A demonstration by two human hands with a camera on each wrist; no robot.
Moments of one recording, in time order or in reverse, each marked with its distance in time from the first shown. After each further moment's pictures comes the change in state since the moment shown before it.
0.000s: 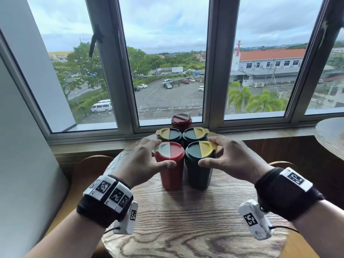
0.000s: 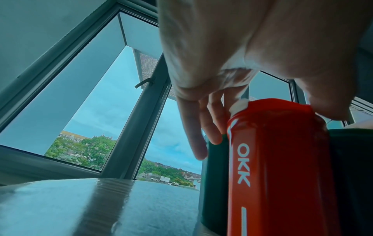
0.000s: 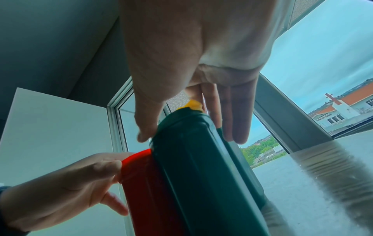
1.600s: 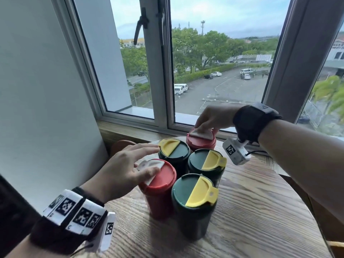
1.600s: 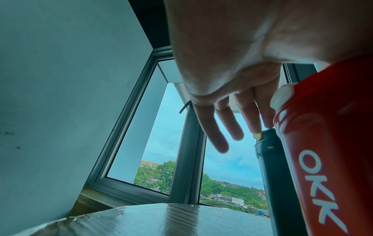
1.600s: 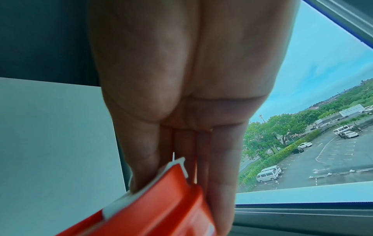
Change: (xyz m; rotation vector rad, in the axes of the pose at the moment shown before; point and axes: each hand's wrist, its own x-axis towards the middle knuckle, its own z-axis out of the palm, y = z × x) left_hand 0.018 0.018 0.008 0.060 0.164 -0.237; right_hand 0.311 0.030 0.029 0.010 -0.760 -0.419
